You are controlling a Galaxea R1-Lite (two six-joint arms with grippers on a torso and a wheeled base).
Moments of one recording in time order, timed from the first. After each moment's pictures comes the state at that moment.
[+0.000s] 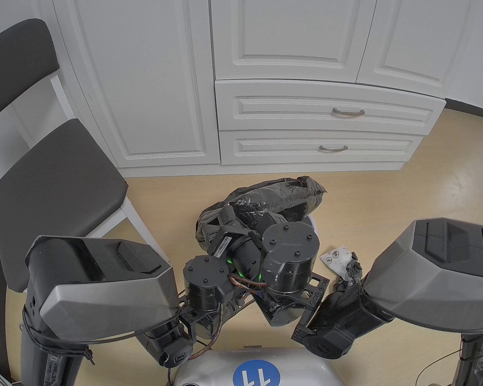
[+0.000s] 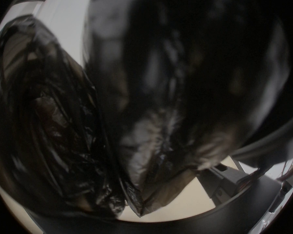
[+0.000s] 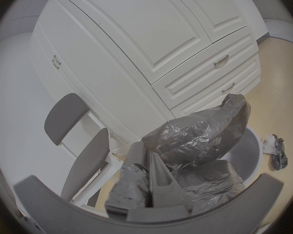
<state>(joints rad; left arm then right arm) -0.77 2.38 -0.75 -1.53 0.18 -0.35 0.94 2.25 -1.03 -1.29 -0.52 0.52</state>
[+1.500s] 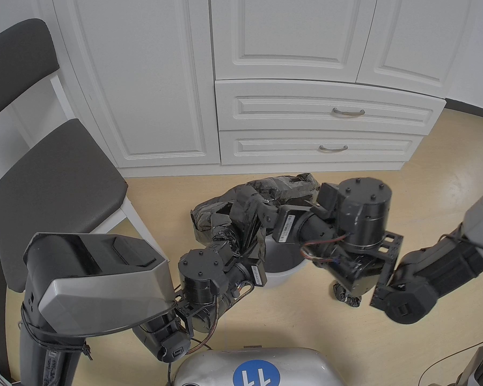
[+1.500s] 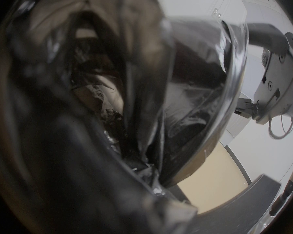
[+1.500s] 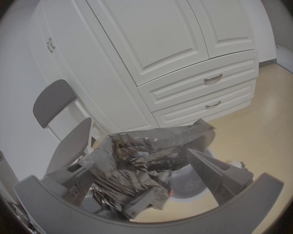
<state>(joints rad) -0.75 2.38 -0.76 -1.54 0.22 -0.35 0.78 1.95 -0.85 -1.00 -0.41 0.38</state>
